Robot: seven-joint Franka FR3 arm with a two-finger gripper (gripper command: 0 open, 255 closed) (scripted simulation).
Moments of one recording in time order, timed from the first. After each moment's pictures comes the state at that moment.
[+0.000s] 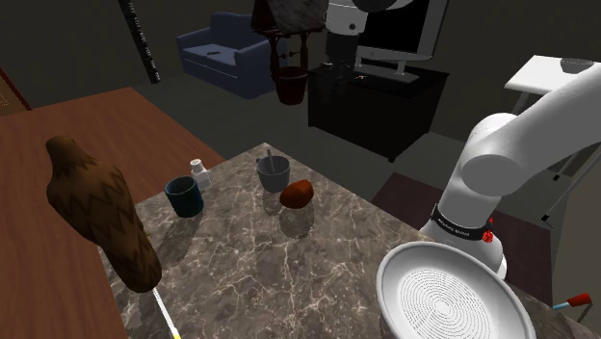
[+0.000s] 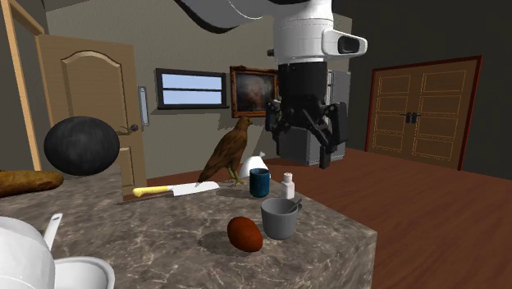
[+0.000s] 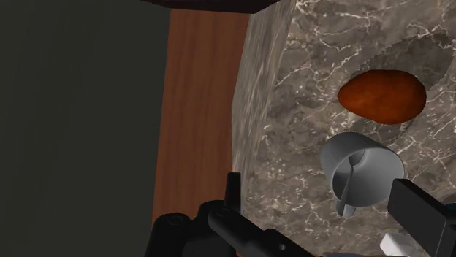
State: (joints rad) arm 0.02 -0.63 0.07 -2.42 0.08 1.90 0.01
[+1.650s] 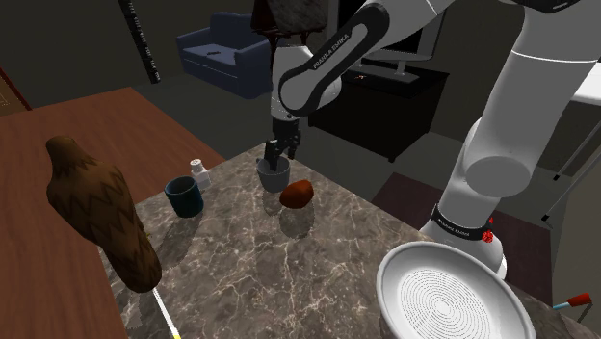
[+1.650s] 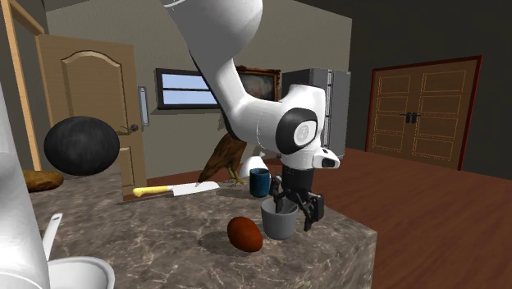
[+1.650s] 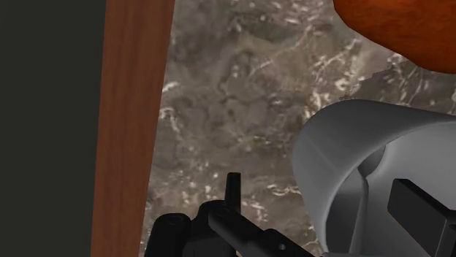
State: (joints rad) arm 0.10 -0.01 0.17 -2.38 0.19 2.46 0.05
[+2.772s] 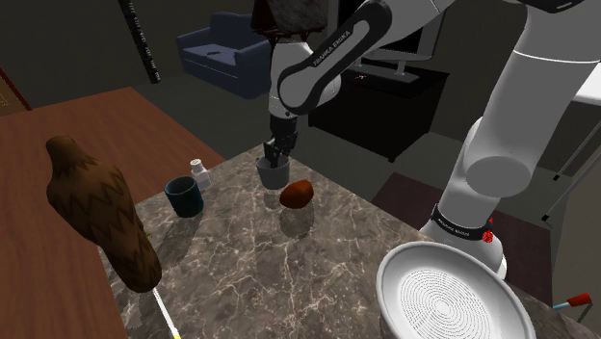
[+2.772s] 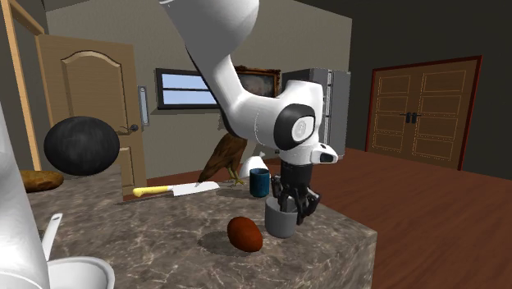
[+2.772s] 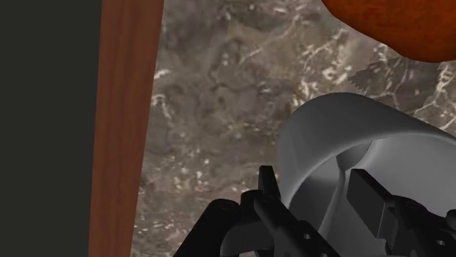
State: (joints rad) arm 0.11 -0.02 0.18 -2.37 0.19 2.47 0.05
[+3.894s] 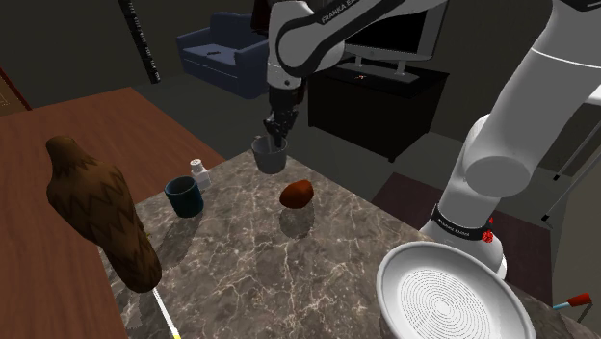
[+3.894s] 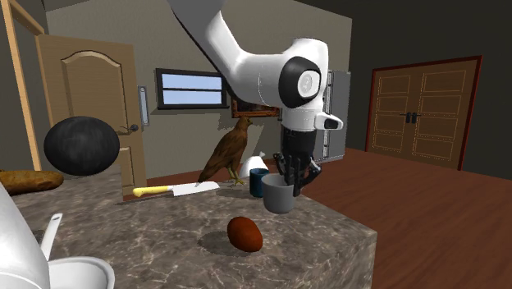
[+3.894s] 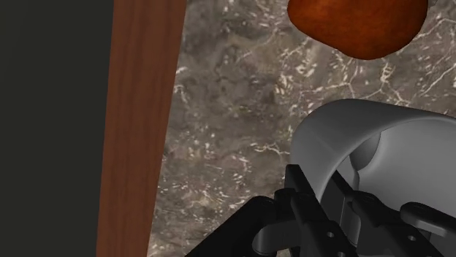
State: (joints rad) arm 0.10 -0.14 0.16 -2.28 0.18 2.23 0.07
